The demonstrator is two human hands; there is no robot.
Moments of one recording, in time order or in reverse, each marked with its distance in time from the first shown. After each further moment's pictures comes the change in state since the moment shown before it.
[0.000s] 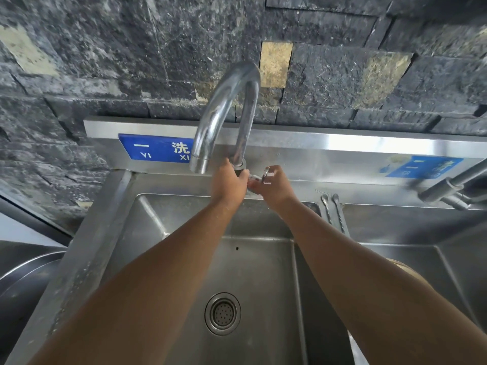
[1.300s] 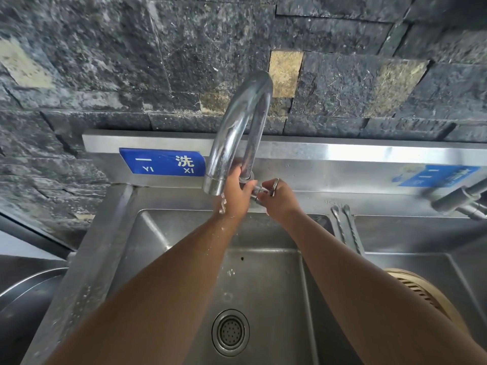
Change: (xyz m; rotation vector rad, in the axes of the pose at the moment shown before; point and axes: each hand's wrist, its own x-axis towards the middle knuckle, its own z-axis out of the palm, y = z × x) left_hand 0.004 0.006 -0.015 -0.130 -0.083 0.094; right_hand 0.022 0.001 0.015 -0.166 0.056 -0.027
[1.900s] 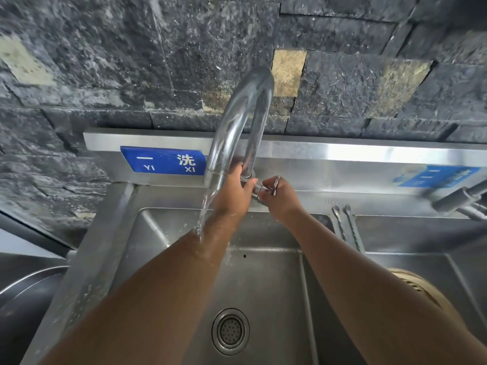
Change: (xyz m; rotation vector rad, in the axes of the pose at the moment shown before) left_hand 0.008 -0.015 0.002 0.042 -0.003 0.020; right_hand 0.002 0.004 0.001 0.025 0.001 -0.054
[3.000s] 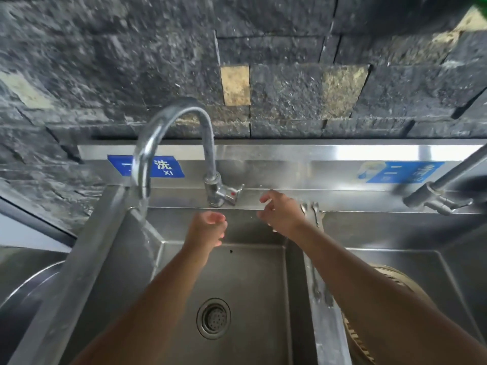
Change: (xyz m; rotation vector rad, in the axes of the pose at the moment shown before) left_hand -0.087 0.014 0.021 -0.253 -0.057 -0.529; right_hand -0.047 0.029 -0.108 -0.285 -0.203 -0.050
